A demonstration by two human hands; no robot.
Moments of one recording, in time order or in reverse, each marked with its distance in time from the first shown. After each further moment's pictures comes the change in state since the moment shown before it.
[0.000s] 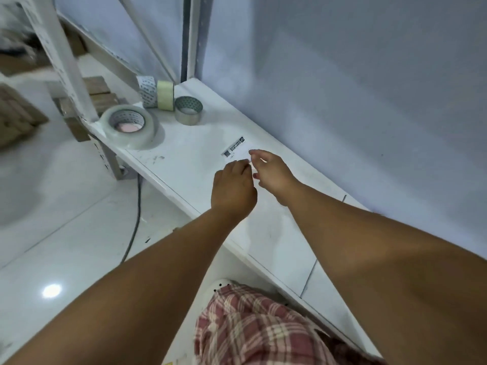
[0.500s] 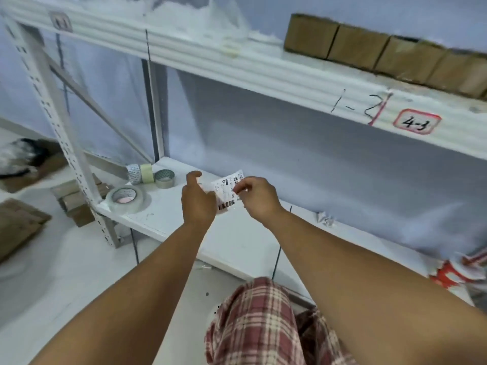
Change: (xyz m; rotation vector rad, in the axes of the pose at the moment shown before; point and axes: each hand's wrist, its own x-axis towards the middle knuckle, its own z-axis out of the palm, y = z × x) left_hand -0.061 0.110 -0.192 -0.624 0.048 -0.430; right_hand -0.228 -0.049 -0.079 0.075 0.383 -0.172
